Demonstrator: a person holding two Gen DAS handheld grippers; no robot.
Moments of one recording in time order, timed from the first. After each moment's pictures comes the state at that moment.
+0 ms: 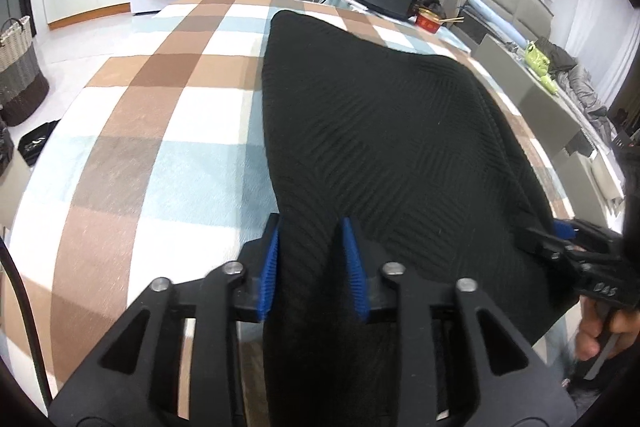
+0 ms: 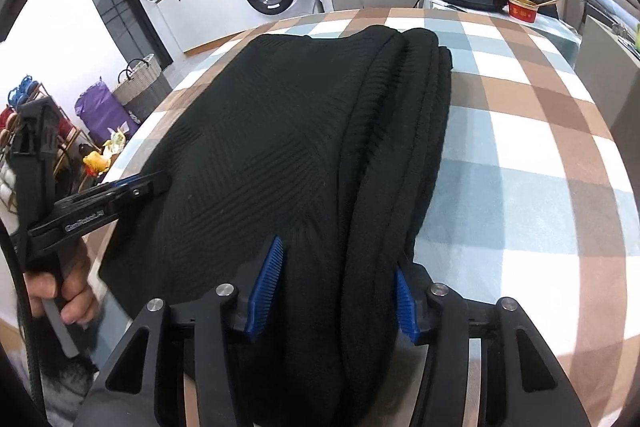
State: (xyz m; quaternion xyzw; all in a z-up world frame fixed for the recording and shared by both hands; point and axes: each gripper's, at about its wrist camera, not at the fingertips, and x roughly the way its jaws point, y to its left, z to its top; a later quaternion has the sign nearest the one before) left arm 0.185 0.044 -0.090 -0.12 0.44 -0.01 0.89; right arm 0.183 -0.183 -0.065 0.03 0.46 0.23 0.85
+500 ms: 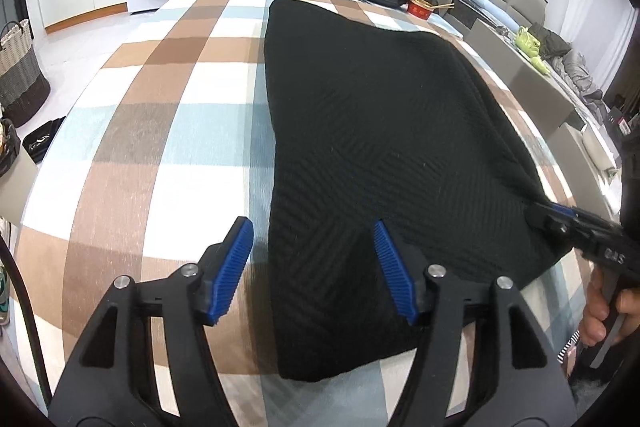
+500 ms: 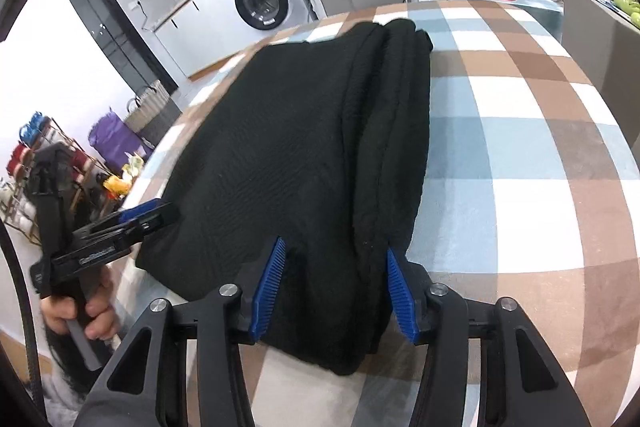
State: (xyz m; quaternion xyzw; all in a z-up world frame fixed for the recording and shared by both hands) left arm 0.133 0.036 -0.088 -0.10 0.44 -0.03 0.89; right arm 0.149 -0.196 -0.070 0.08 0.46 0.23 0.85
